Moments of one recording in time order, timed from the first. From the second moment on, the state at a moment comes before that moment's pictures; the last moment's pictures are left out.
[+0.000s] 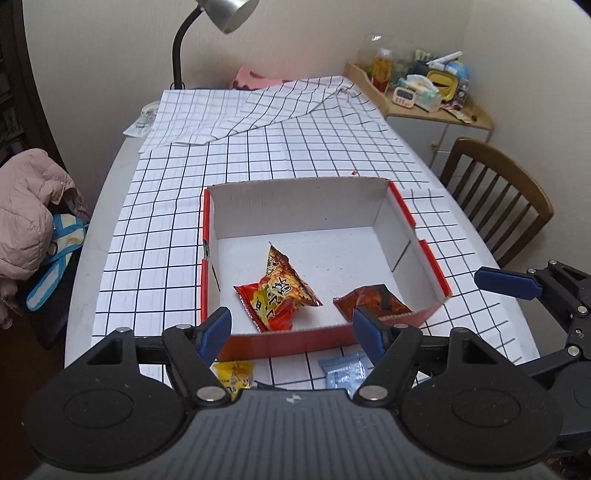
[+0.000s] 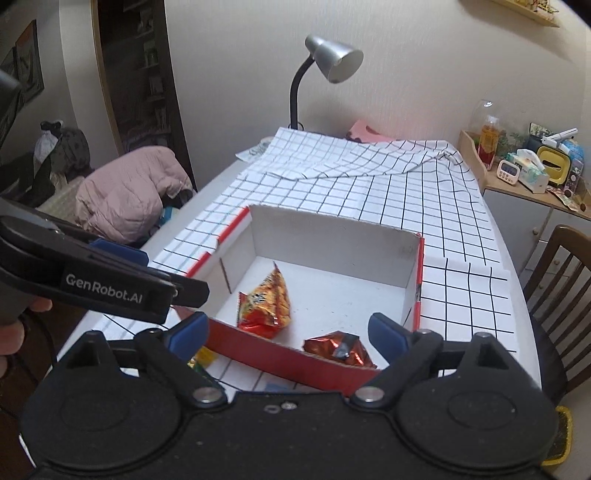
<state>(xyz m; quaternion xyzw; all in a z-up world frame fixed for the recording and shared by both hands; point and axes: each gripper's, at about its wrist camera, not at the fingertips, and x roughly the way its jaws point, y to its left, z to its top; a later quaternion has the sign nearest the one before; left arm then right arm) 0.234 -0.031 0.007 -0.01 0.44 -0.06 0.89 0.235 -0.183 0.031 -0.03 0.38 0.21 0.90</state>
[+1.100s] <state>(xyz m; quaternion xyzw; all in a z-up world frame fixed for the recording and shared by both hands) 0.136 0.014 -0.049 -0.09 0.47 -0.08 0.88 0.138 -0.179 -0.009 -0.04 0.40 0.21 0.89</state>
